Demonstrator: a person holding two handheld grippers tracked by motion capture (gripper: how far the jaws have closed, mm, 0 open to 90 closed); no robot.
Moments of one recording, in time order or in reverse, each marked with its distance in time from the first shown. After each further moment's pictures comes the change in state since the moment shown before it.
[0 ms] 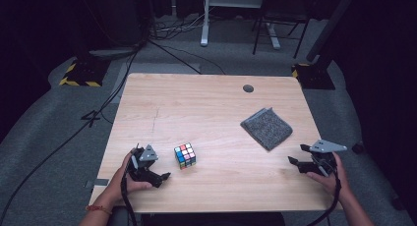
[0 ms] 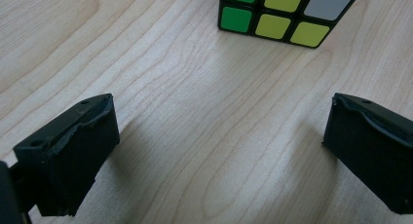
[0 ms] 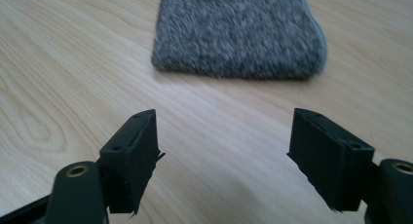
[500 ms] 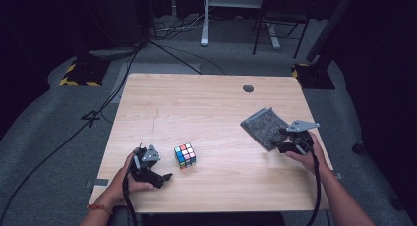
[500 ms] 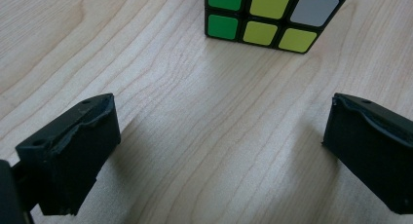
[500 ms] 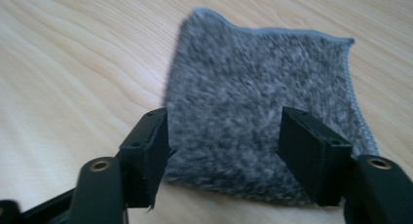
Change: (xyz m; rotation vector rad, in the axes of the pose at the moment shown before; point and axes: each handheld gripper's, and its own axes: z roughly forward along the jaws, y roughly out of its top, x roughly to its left) left arm -0.003 0.004 0.004 -0.002 -0.019 0.028; right arm 0.000 0.061 0.059 0.015 0.053 -0.065
